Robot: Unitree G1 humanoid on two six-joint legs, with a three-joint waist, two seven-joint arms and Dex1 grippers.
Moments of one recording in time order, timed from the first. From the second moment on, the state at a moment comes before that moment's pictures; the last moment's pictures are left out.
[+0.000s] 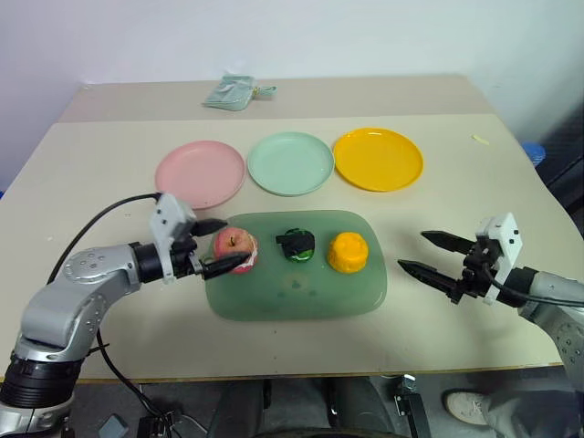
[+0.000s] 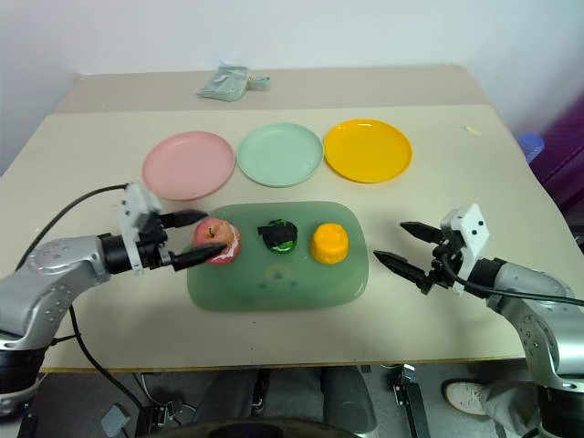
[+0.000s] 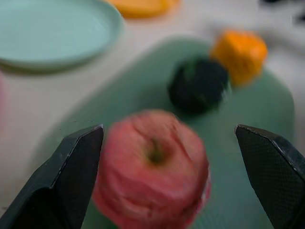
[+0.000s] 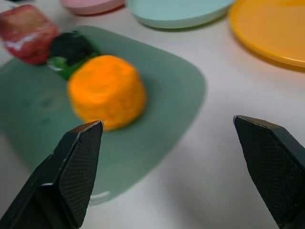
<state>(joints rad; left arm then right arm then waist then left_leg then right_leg) -0.18 0.78 0.03 -0.33 -0.54 0.58 -0.89 0.07 -0.76 -0.33 -0.39 0.63 0.59 0.88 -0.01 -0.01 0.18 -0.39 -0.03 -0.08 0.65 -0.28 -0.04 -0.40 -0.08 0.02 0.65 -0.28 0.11</state>
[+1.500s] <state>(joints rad) -0.14 0.69 0.18 -0.24 -0.45 0.45 -0.79 -0.45 -0.53 0.29 -0.38 0.39 0.79 0.60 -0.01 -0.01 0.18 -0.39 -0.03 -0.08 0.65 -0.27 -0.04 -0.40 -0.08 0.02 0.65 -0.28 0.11</state>
